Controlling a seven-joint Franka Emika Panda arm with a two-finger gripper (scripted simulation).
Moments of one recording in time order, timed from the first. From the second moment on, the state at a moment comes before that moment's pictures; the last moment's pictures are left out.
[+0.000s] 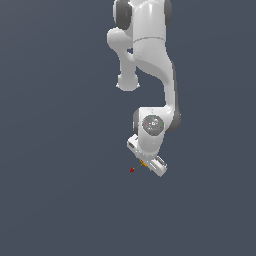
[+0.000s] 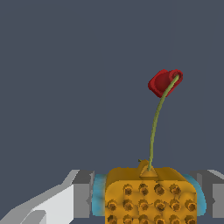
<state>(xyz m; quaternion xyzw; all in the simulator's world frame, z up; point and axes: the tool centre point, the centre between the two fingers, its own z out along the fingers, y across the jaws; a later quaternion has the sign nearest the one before) 0.044 0.078 0.016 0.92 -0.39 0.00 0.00</state>
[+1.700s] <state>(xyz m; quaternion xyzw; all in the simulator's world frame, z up) 0.113 -0.191 0.167 0.92 -0.39 0.00 0.00</state>
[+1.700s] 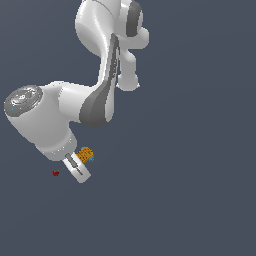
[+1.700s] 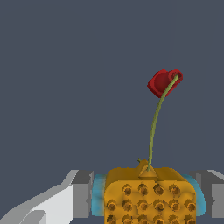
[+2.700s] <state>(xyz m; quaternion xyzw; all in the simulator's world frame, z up) 0.133 -0.250 0.201 0.92 -0.39 0.00 0.00</state>
